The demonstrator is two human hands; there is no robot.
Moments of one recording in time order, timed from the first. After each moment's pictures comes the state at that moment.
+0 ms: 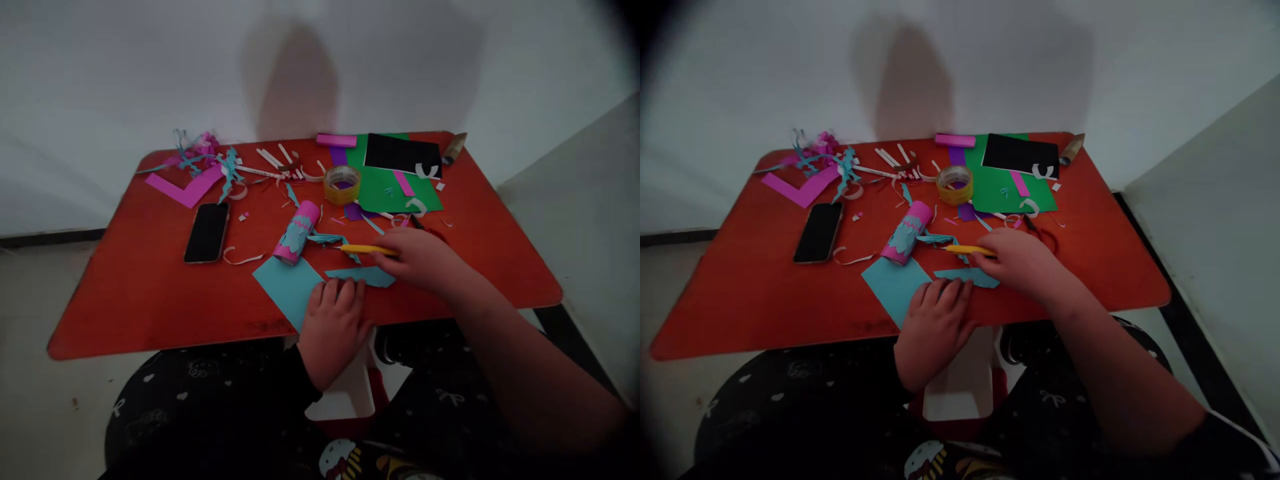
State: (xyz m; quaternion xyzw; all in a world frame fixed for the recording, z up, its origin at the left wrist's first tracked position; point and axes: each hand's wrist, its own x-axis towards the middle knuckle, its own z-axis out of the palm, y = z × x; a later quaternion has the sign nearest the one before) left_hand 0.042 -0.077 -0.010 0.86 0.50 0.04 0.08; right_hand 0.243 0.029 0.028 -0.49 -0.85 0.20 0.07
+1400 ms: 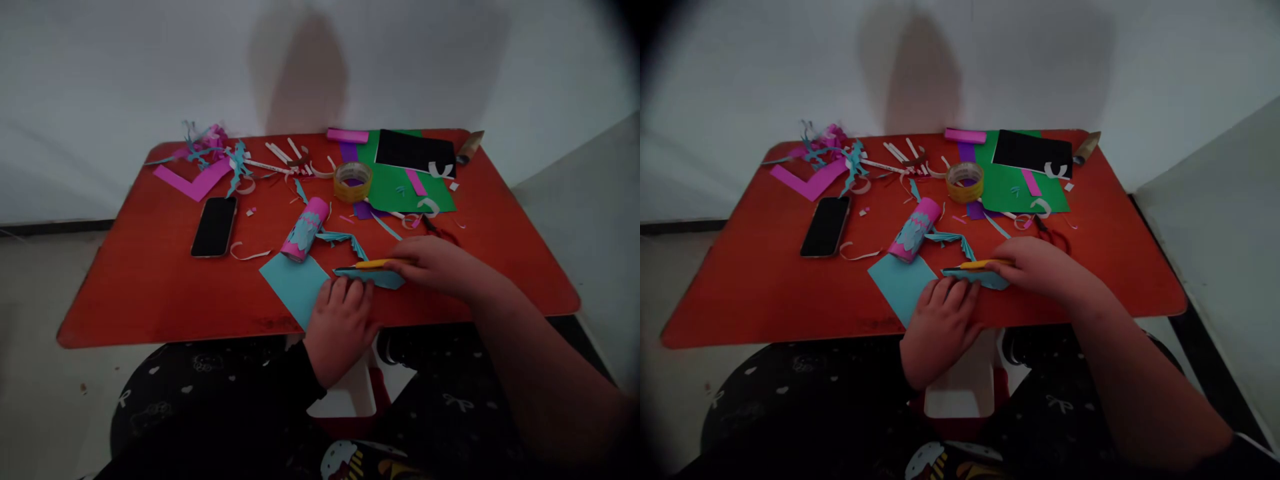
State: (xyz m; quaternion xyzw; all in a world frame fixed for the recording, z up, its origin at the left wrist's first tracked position) left_hand 0.040 -0.076 -0.014 0.87 0.49 0.05 0.08; right_hand 0.260 0.034 0.020 -0.44 -0.86 0.27 0.01
